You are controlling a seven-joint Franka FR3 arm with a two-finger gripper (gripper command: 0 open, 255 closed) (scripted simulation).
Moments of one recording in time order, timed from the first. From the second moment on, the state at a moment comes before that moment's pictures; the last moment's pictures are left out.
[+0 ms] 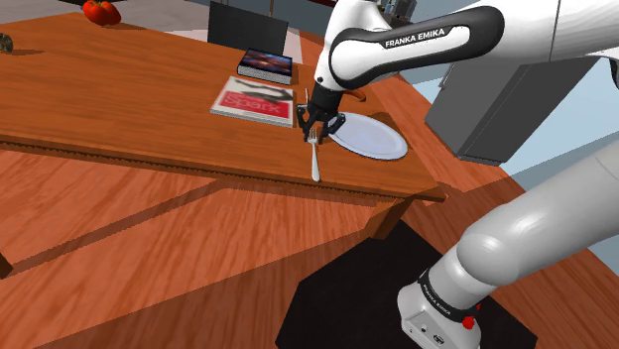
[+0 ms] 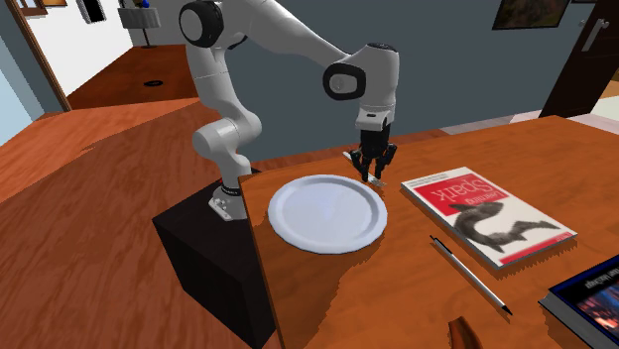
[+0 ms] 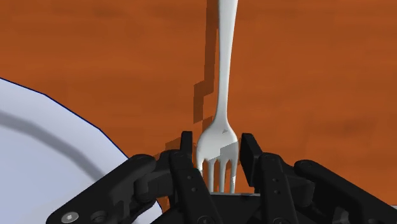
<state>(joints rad) -0.08 -0.22 0.28 -2.28 0.02 2.14 0.83</state>
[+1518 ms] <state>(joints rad) -0.08 -0.27 0.26 -2.06 0.03 1.87 0.80</state>
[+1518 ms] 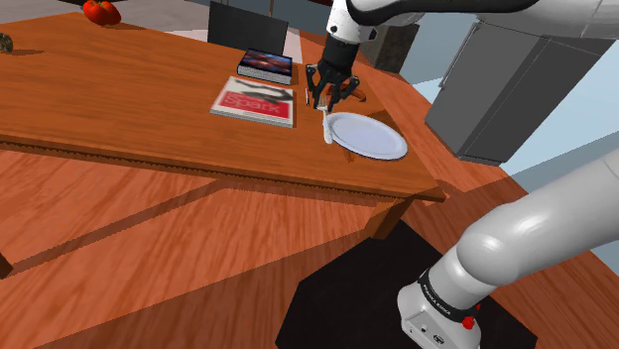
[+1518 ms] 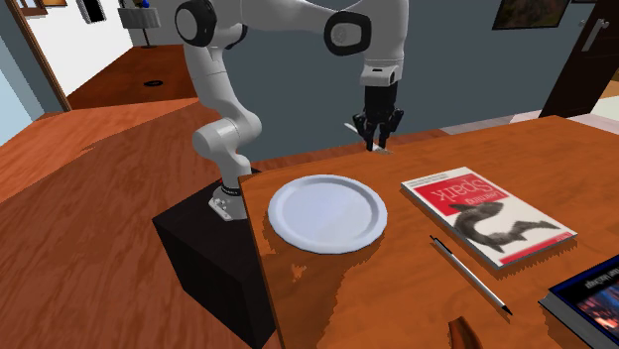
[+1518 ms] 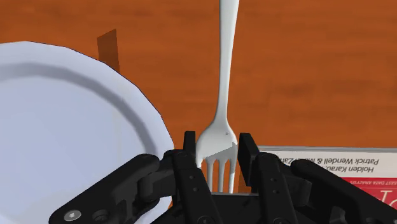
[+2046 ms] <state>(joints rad) -0.15 -0.23 0.15 -2.02 0.01 1.87 0.62</state>
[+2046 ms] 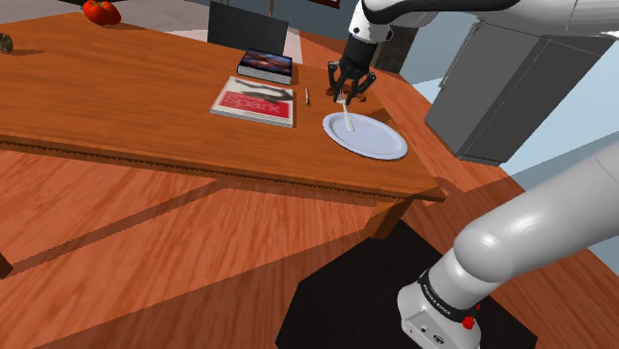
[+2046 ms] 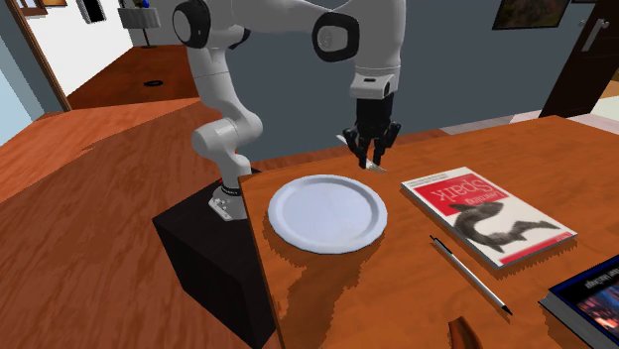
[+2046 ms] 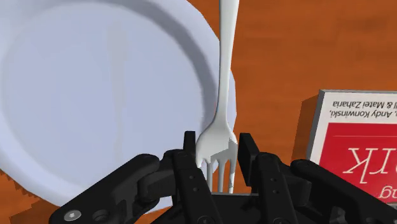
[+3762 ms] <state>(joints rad) -0.43 0.34 -0.12 -1.32 0.05 1.73 0.09</state>
